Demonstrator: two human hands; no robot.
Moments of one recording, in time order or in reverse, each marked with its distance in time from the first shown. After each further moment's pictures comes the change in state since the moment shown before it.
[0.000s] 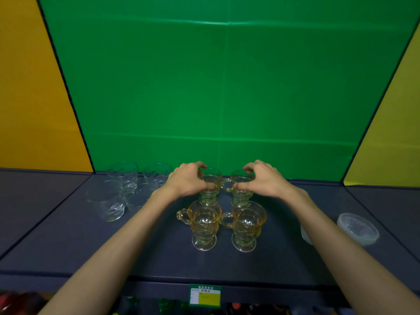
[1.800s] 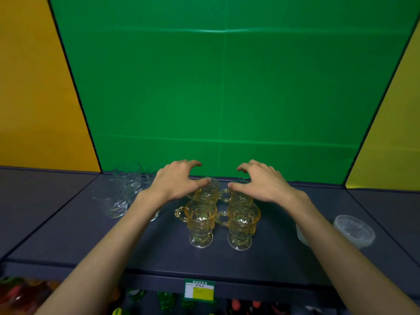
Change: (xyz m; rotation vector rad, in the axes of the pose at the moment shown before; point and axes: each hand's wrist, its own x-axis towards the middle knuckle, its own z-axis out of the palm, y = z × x) left_hand -0.044 0.012 -0.033 0.212 0.078 0.027; right_hand -0.035 -0.019 -0.020 -0.115 0.038 -0.105
